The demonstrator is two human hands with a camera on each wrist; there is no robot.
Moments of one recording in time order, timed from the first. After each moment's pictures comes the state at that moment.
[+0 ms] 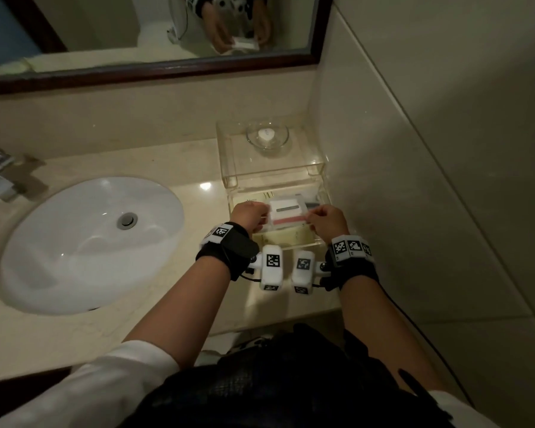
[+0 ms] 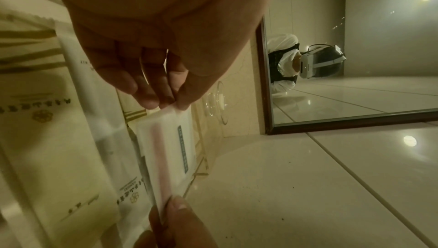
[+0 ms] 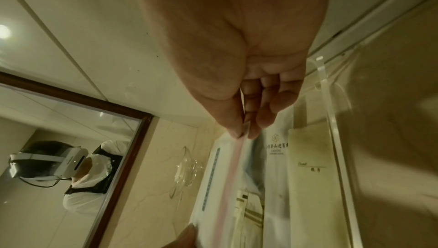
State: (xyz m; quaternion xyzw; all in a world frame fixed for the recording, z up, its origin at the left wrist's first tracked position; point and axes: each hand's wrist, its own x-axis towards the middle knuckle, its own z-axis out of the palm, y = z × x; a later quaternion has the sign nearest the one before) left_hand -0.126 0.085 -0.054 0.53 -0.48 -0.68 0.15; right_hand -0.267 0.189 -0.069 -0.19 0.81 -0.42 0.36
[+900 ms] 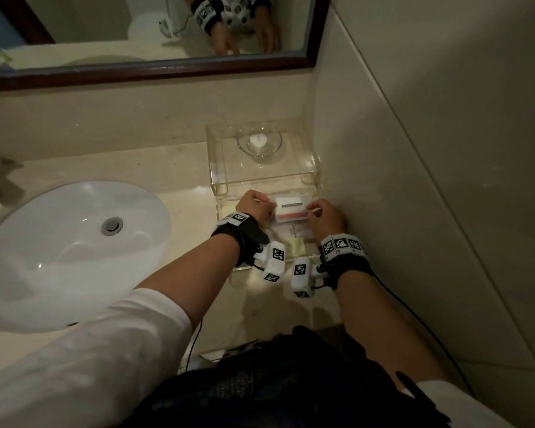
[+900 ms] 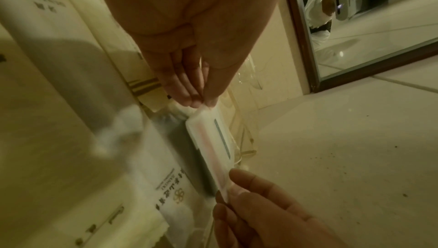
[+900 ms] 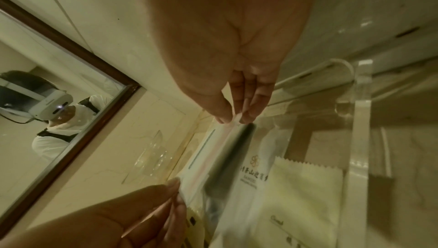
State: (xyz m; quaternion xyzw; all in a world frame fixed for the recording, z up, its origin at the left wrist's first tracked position) left_hand -0.181 0.055 -0.086 0.58 -0.52 -0.60 0.17; right_hand -0.300 0.164 -0.076 -0.27 0.87 -0.31 0.27
